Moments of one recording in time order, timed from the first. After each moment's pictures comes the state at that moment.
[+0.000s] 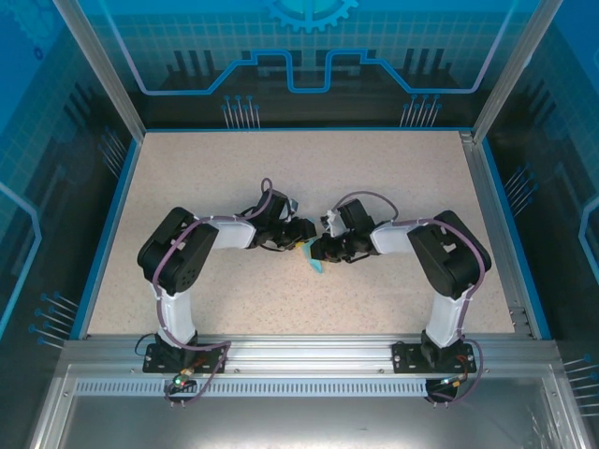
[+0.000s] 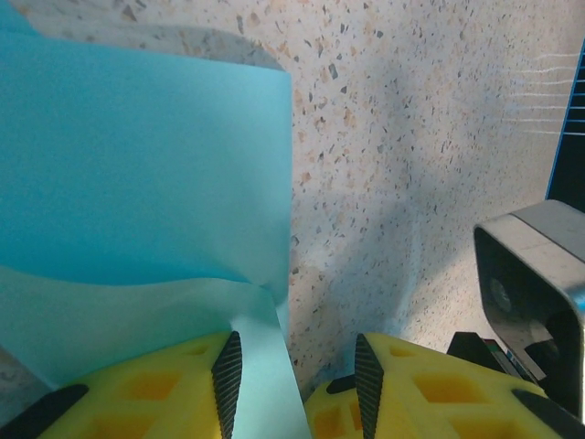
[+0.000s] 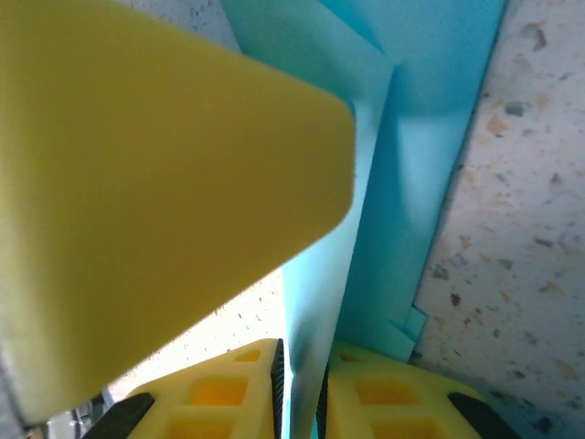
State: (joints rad) left arm -0.49 1.92 0.97 0.10 0.51 -0.93; right arm 0.53 1.85 0.86 -0.02 -0.64 0.56
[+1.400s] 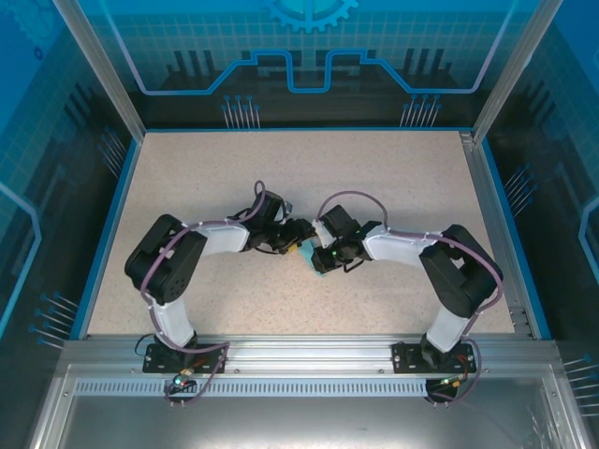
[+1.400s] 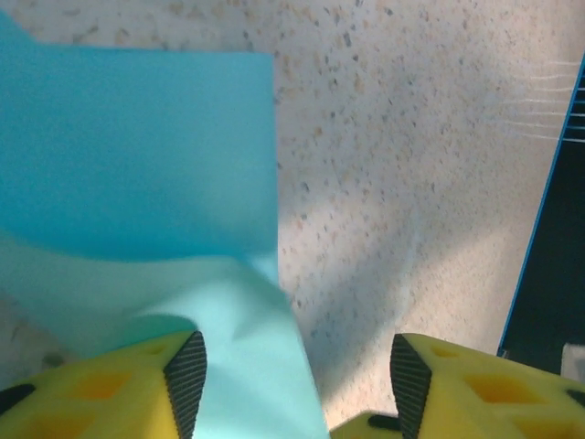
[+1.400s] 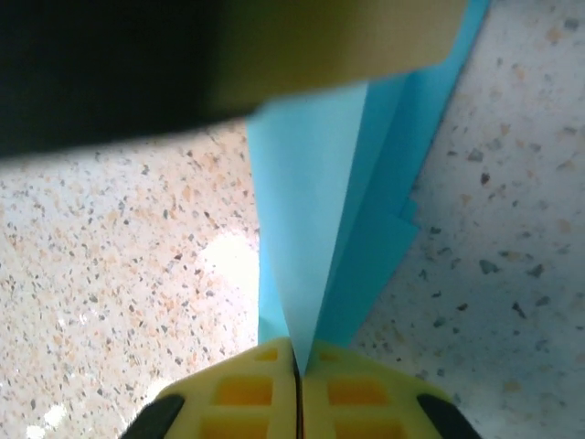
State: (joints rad) left arm -0.49 1.79 0.91 0.03 0.49 -0.97; right arm 0.69 1.71 0.93 -0.35 -0.28 0.29
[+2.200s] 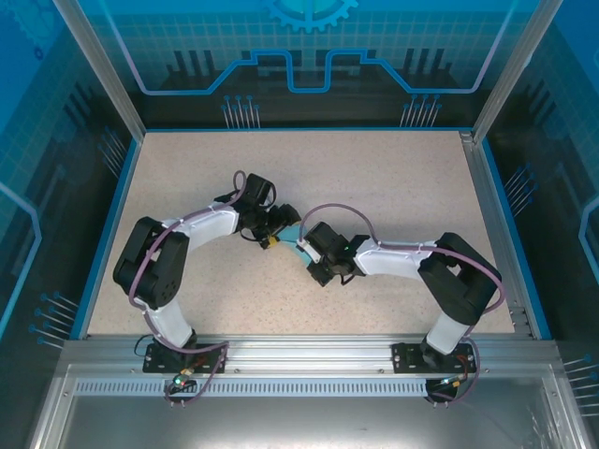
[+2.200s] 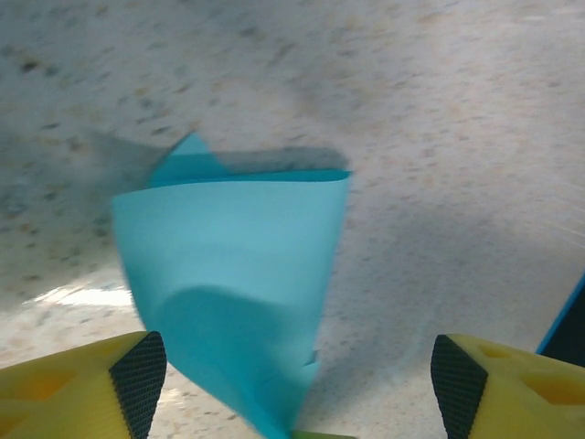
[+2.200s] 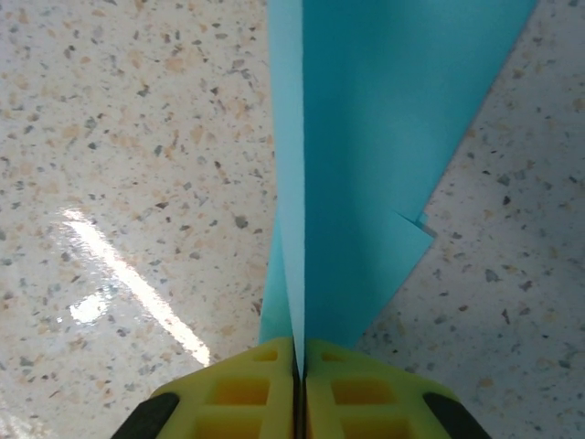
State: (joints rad) left arm -0.41 1.76 1.07 -0.39 0.38 -1.05; right arm 0.85 1.70 0.90 -0.34 0.04 0.08
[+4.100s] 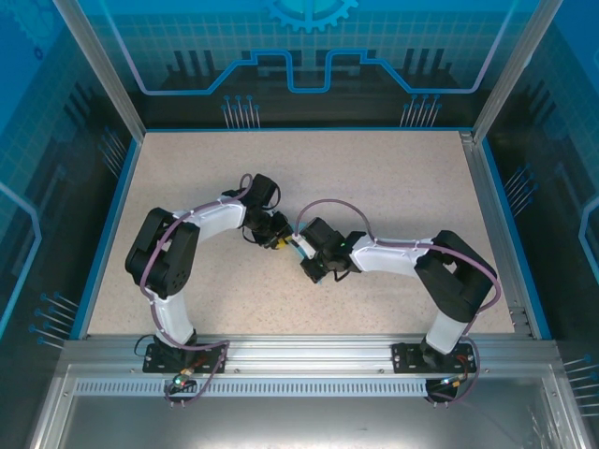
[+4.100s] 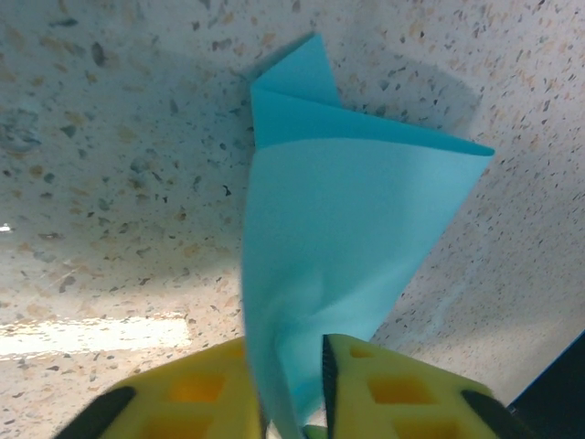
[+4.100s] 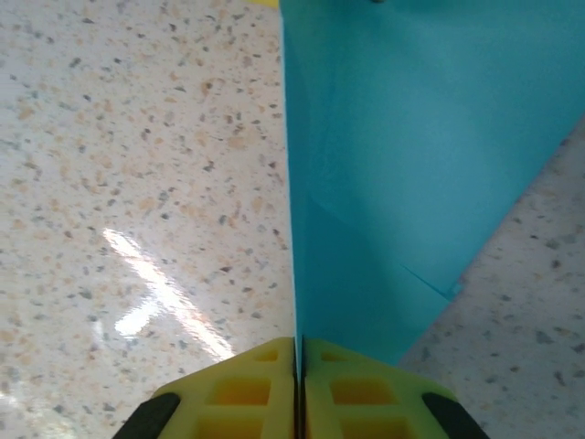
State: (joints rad) left arm -0.41 1.85 1.16 -0.54 0.44 -1.02; right arm 0.84 1.73 0.95 -0.31 -0.06 0.14
